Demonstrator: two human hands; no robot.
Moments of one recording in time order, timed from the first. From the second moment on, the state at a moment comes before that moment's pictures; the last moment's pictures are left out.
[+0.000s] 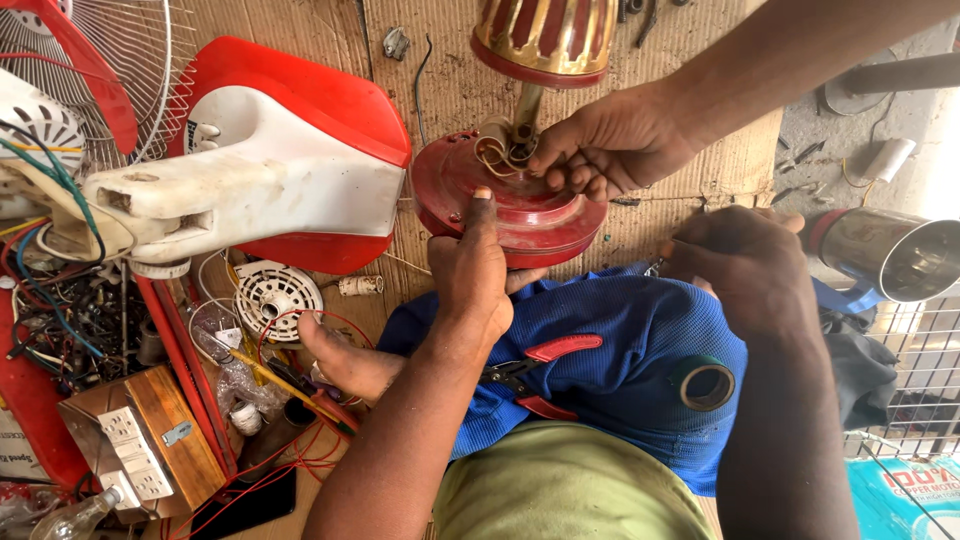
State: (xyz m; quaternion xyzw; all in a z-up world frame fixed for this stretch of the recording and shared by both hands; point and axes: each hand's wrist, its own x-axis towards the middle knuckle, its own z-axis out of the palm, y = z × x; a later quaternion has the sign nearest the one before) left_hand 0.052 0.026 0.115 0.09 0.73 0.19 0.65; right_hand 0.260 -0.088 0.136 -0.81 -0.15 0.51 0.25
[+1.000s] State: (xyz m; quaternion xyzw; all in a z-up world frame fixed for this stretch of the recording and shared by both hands) left_hand 0.051 0.025 0.120 0.08 0.73 0.19 0.65; right_hand 0.271 -0.161 0.083 -0.85 -0.06 0.40 0.32
